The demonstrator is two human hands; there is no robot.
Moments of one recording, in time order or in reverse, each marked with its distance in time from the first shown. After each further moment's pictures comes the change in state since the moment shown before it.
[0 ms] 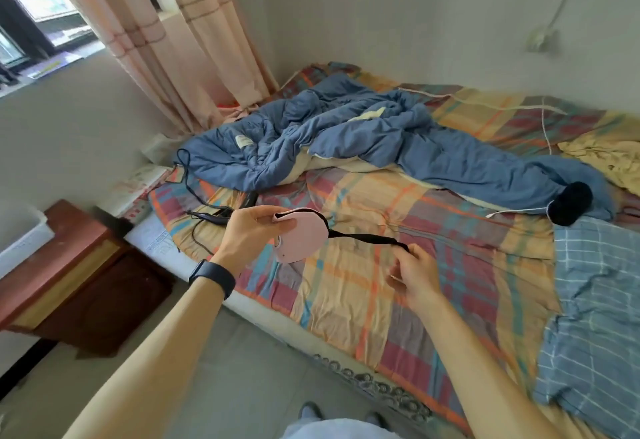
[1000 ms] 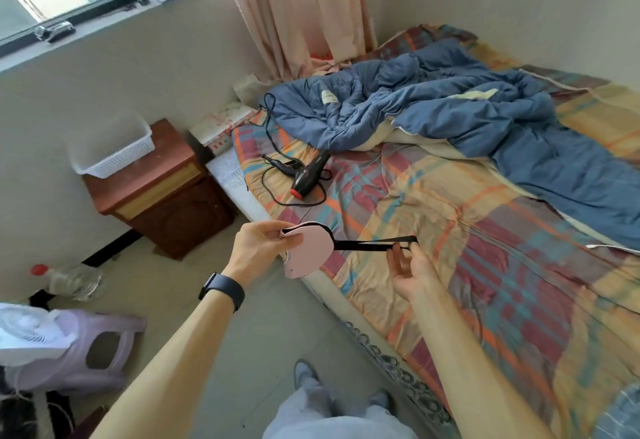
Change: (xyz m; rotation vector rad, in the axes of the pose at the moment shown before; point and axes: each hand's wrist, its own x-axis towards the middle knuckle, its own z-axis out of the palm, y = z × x) left_hand -0.087 -0.080 -0.060 0.098 0.247 -0.266; right_hand -0.003 0.042 0.089 0.506 -0.010 0.540
